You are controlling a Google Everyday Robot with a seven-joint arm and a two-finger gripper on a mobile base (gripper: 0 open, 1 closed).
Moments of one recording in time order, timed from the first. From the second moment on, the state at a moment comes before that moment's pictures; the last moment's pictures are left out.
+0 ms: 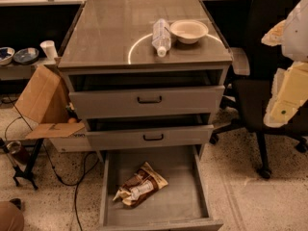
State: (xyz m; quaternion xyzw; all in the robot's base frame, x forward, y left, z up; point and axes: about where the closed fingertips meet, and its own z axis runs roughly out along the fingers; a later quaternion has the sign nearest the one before) arm 0.438 -0.217 0.976 -0.60 0.78 -0.03 0.16
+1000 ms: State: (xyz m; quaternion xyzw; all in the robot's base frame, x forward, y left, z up) arm 0.453 -0.143 0.902 -0.67 0.72 0.01 0.17
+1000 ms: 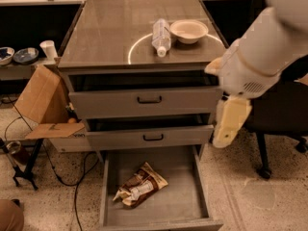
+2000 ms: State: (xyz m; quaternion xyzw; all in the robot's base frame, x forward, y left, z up) arm 0.429 0.016 0.738 -0.85 0.50 0.11 0.14
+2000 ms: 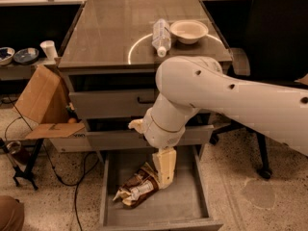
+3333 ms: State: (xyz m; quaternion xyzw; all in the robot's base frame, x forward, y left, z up) arm 0.449 0.060 0.721 -0.89 0.41 0.01 0.20
